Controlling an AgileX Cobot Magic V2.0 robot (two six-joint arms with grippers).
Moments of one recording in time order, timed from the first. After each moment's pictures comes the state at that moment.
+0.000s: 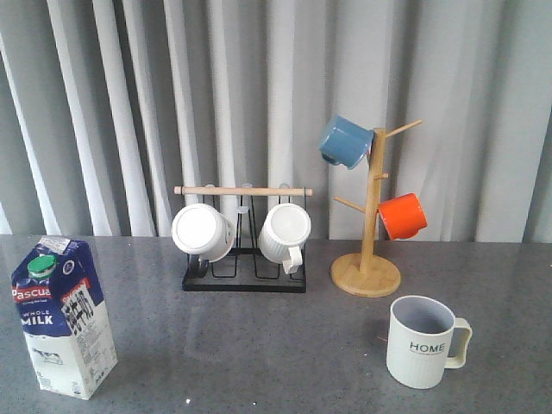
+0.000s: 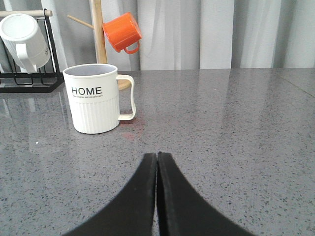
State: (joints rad) left arm 0.04 -0.01 0.02 0.04 0.01 -0.06; right arm -0.05 -0.01 0.03 -0.08 0.15 0.13
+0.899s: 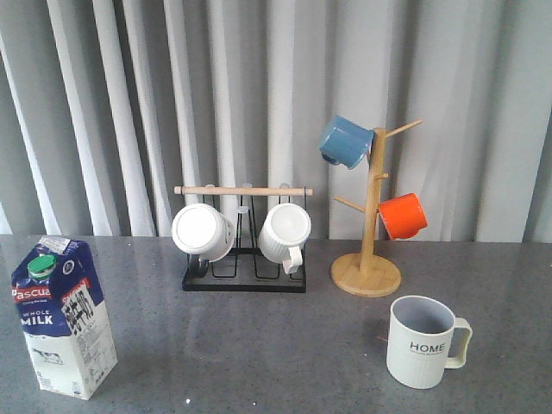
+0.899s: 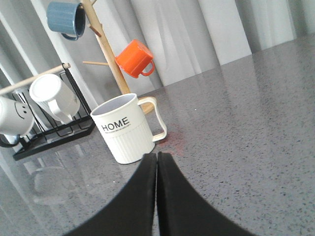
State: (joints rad) left arm 0.04 -0.01 0.02 0.04 -0.07 -0.11; right arm -0.05 -0.01 0.03 0.17 0.09 0.25
